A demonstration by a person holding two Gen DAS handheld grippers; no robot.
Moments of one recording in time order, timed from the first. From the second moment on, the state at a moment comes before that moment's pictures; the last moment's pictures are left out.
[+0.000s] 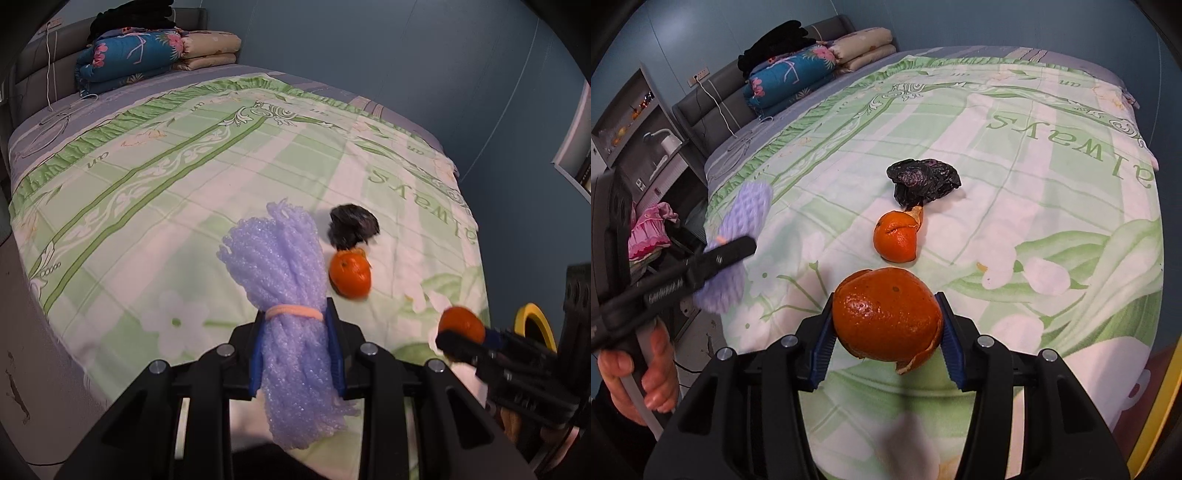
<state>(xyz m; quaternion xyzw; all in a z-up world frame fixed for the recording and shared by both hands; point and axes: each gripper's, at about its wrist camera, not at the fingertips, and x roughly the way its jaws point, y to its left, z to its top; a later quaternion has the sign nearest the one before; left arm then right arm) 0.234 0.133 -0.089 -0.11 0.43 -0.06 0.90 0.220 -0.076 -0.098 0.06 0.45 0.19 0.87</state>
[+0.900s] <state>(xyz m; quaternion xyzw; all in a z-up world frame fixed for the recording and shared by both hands) 0.147 0.017 -0.010 -0.05 0.37 -0.17 0.91 0.133 -0.201 -0.018 0.13 0.34 0.14 0.92</state>
